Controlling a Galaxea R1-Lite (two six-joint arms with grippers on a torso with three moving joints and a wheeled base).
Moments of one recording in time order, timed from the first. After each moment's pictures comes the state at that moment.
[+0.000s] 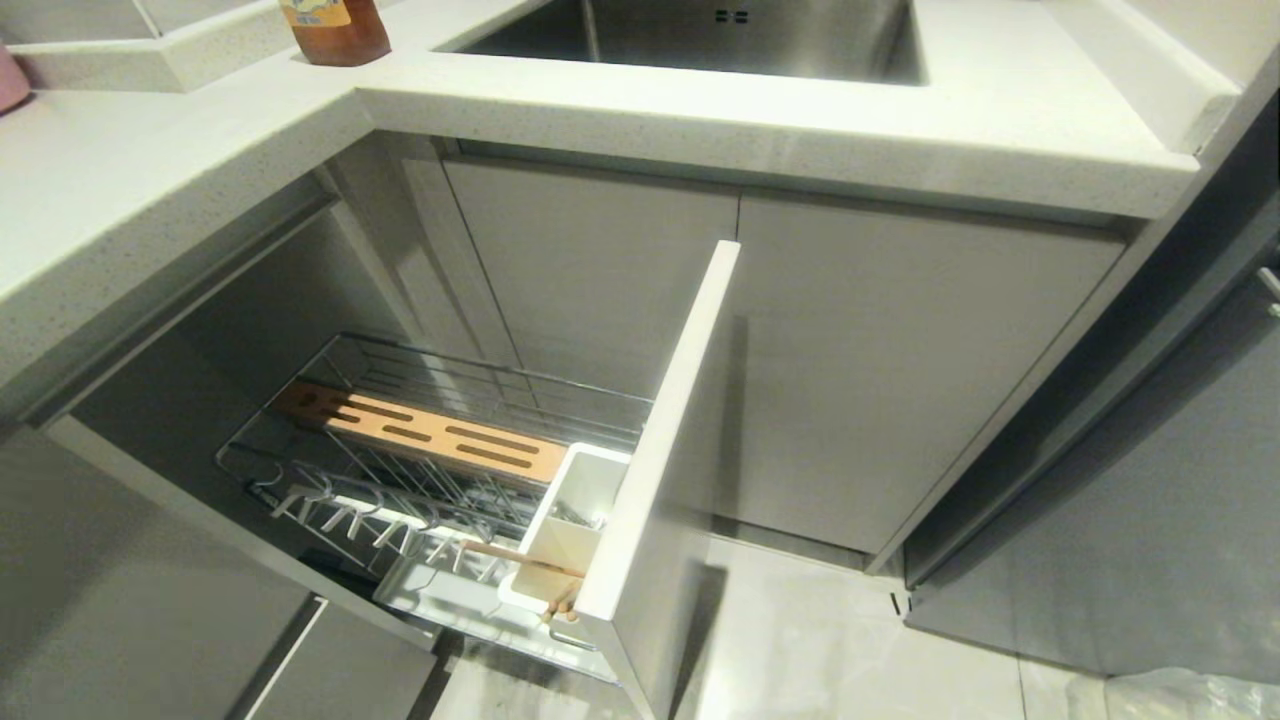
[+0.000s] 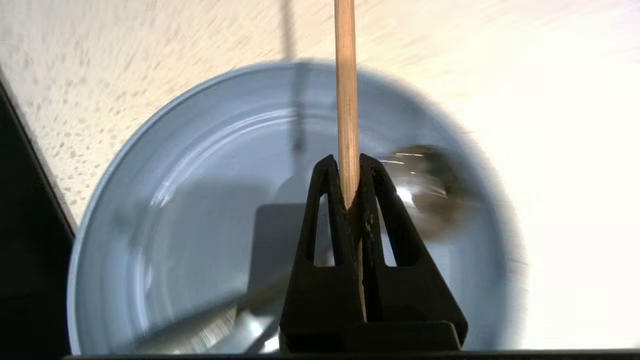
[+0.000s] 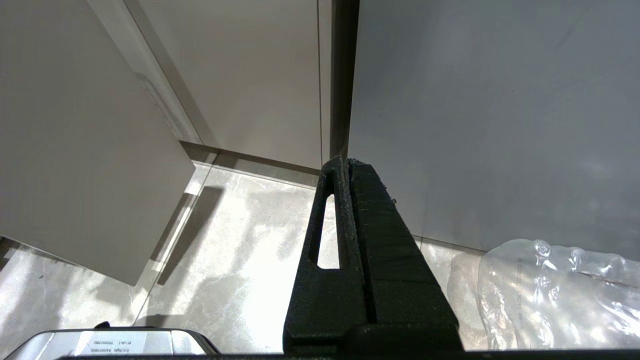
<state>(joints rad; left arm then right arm) 0.79 1.49 -1.94 0.78 -0.18 -0.17 -0.01 0.00 0.00 0.00 0.00 0.01</state>
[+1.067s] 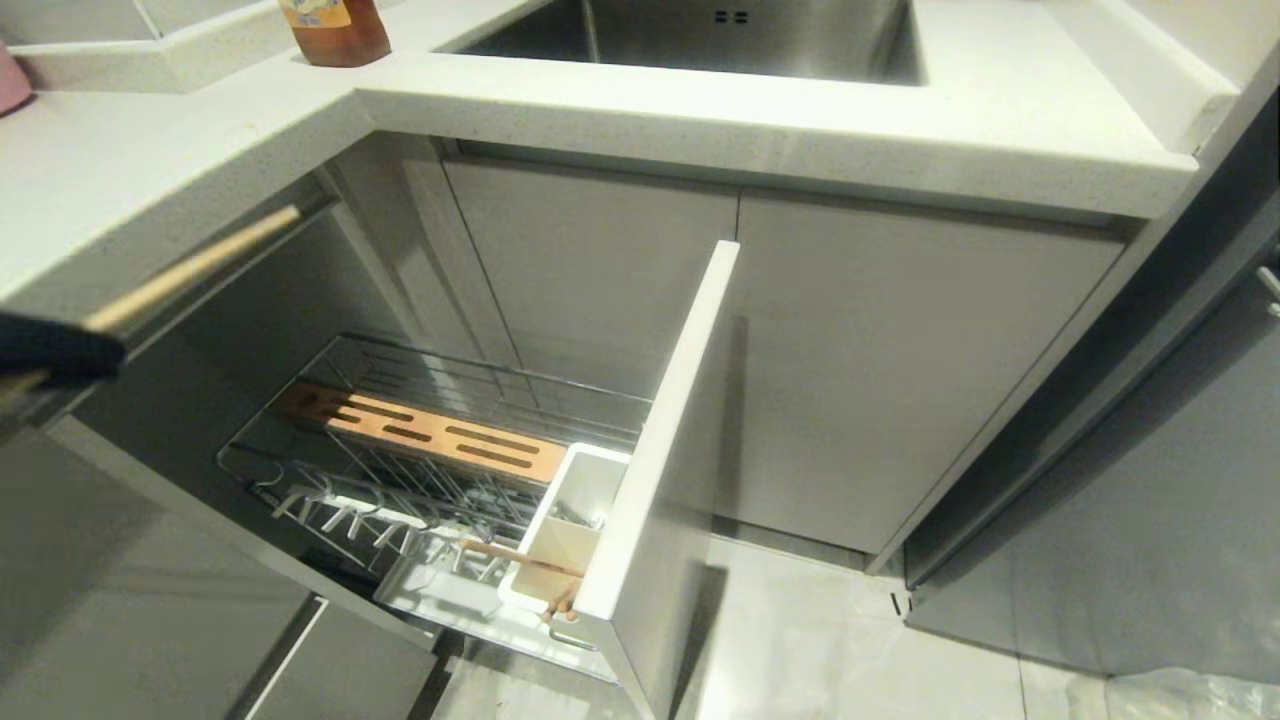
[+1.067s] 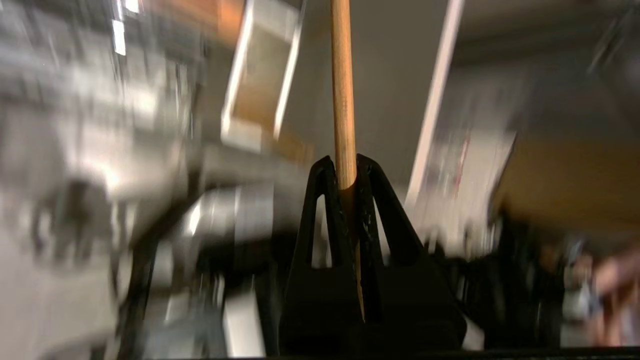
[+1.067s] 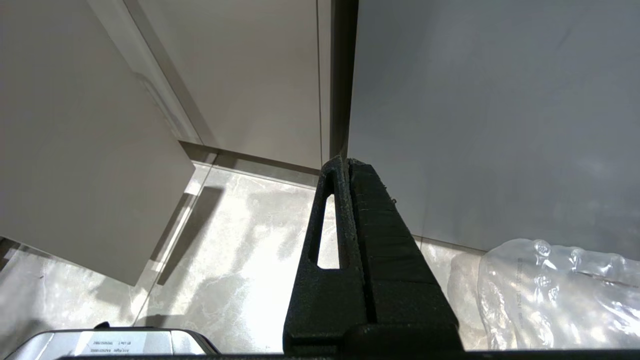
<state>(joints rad) -0.28 1.13 -1.60 1.03 -0.26 -0.47 -0.01 0.00 0.00 0.00 0.00 0.01</state>
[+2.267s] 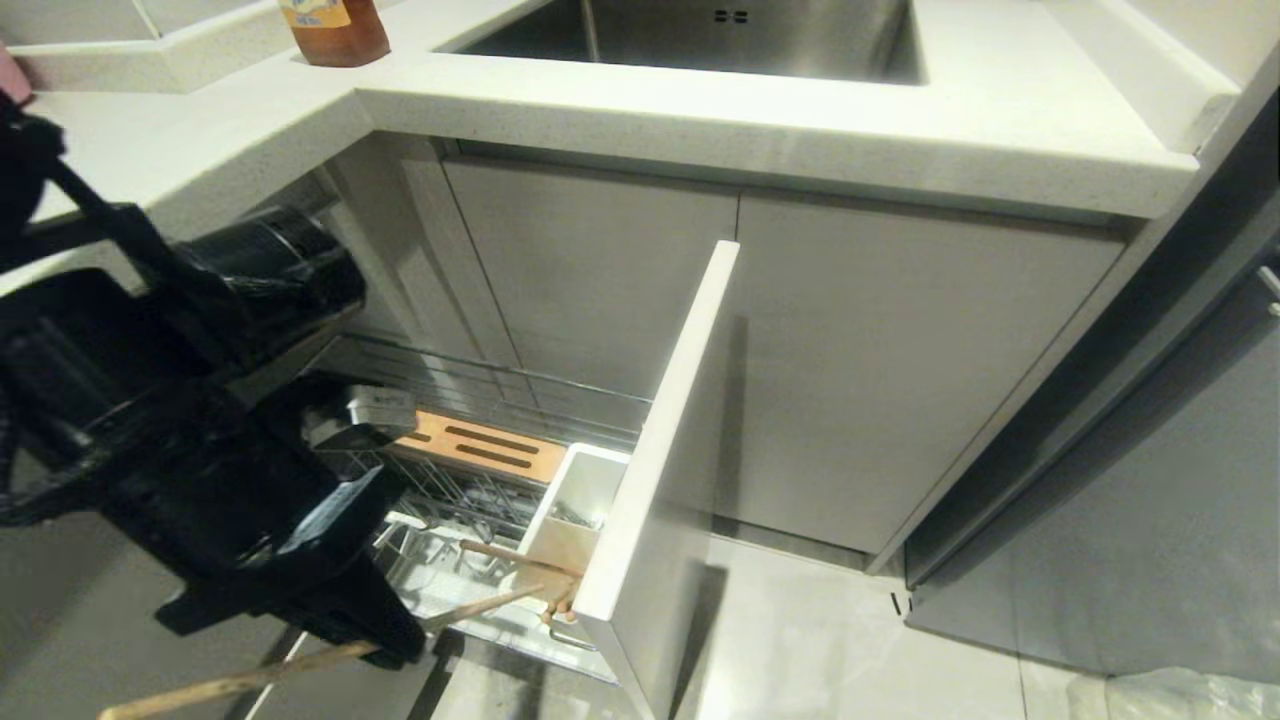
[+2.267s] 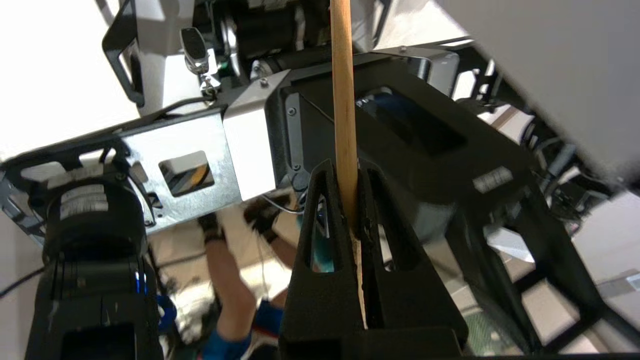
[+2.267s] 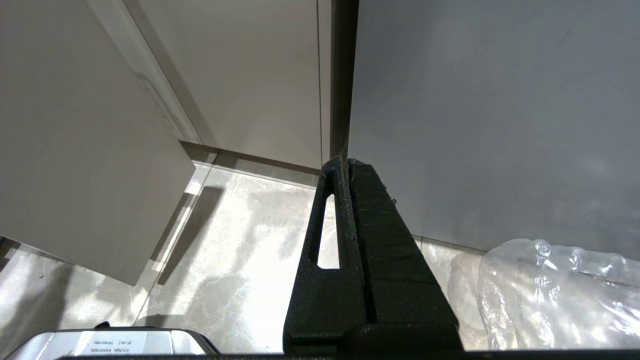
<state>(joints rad) -0.50 1.63 -1.59 1.36 -0.38 -0.46 -0.01 0.00 0.00 0.00 0.00 0.01</state>
